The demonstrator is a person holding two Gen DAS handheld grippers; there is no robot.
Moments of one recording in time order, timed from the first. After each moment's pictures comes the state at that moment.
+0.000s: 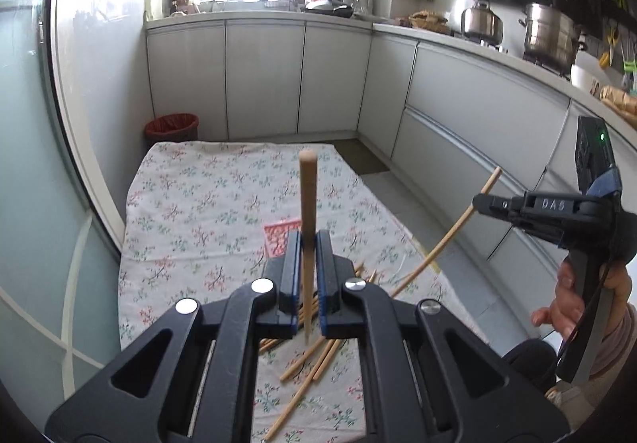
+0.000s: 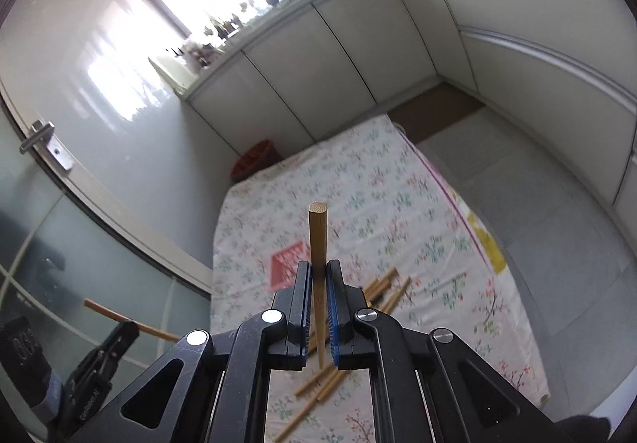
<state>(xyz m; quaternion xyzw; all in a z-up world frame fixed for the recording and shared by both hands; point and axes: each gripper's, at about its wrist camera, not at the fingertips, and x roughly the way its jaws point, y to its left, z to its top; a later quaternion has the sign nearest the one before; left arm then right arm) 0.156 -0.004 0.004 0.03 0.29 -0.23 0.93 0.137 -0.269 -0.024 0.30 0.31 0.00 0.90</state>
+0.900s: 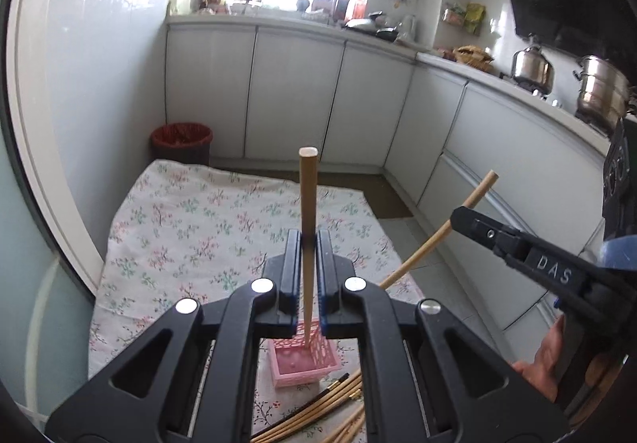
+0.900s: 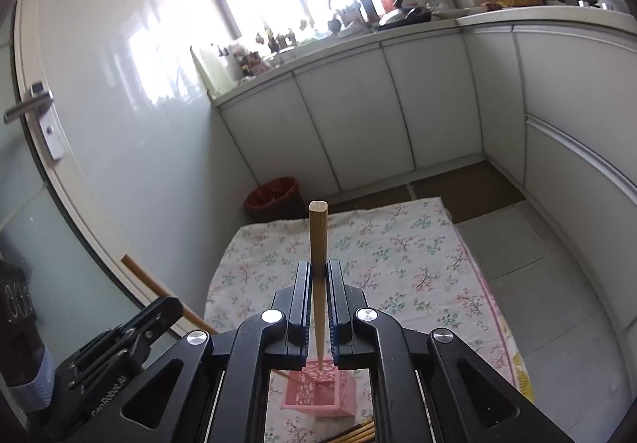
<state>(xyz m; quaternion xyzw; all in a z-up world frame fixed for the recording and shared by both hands) 0.288 -0.036 -0.015 -0.04 0.28 -0.19 0.94 0.289 -0.209 0.001 0.18 0.26 0.02 0.95</state>
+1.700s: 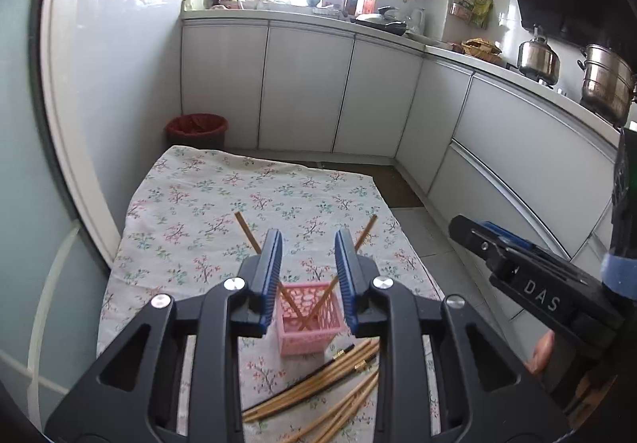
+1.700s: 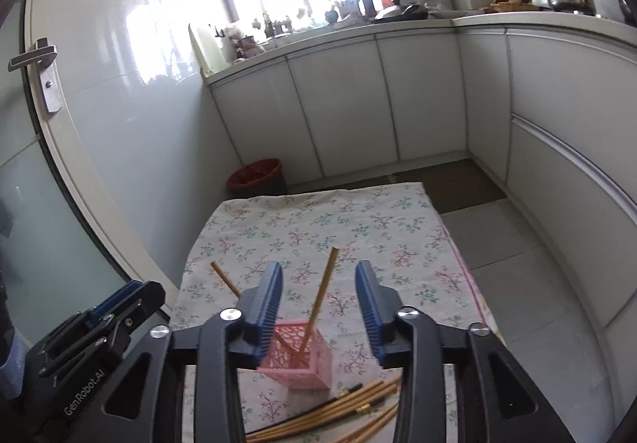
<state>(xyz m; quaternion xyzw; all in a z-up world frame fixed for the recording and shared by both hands) 0.237 -0.029 -0.006 -0.03 0.28 -0.16 0.94 0.236 -0.201 -0.011 0.14 0.27 -0.03 0.95</state>
